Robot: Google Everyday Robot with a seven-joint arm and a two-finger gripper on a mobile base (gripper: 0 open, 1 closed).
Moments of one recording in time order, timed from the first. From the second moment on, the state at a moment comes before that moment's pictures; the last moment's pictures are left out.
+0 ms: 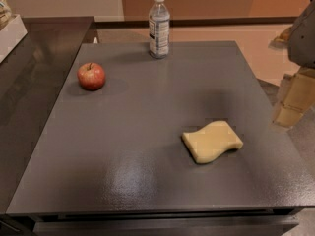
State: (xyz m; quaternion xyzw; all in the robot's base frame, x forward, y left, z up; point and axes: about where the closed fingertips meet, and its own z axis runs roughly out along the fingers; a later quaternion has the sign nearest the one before) arm 0.438 -0.217 0.976 -0.60 0.78 -0.03 0.16
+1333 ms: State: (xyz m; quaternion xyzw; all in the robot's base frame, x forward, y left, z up) arm 0.441 -0.197 0.943 -0.65 0.74 0.02 0.16
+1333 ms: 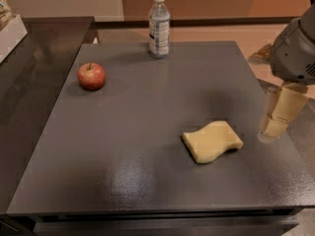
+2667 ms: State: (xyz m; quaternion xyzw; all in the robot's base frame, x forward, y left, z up) arm 0.433 -0.154 0.858 -0.69 0.70 0.11 0.14
